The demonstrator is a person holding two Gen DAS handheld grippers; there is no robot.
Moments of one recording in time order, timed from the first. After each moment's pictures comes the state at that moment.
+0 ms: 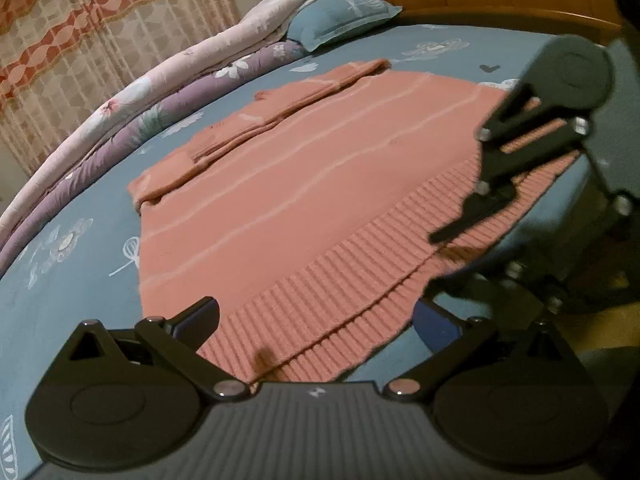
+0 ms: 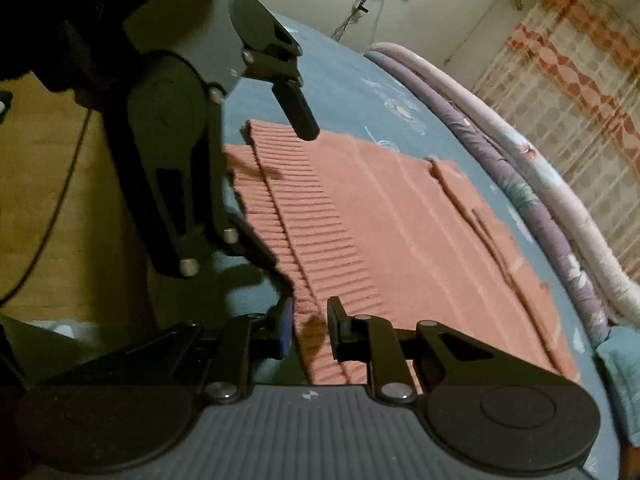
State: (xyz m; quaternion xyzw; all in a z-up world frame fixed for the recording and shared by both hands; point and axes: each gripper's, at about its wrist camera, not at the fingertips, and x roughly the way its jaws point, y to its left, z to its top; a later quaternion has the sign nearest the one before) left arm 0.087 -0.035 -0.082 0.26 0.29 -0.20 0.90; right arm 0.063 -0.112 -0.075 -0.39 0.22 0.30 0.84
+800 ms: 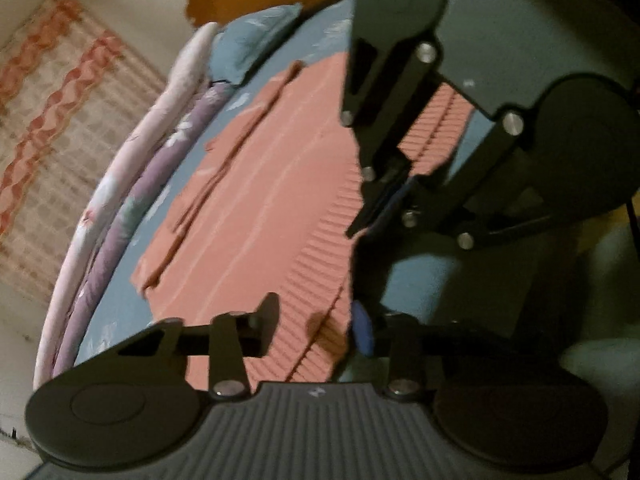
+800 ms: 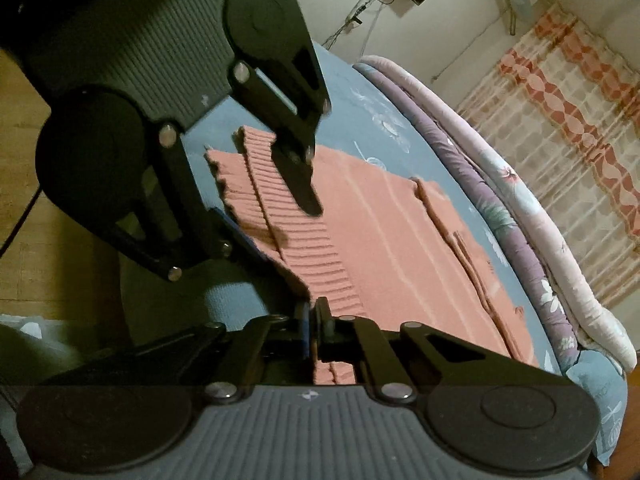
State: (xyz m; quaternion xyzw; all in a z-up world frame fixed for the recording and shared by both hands) left arm 0.062 -0.063 -0.102 0.46 0.23 -0.25 0.82; right arm 0.055 -0.092 -0.083 -0.41 0.19 0.28 0.84
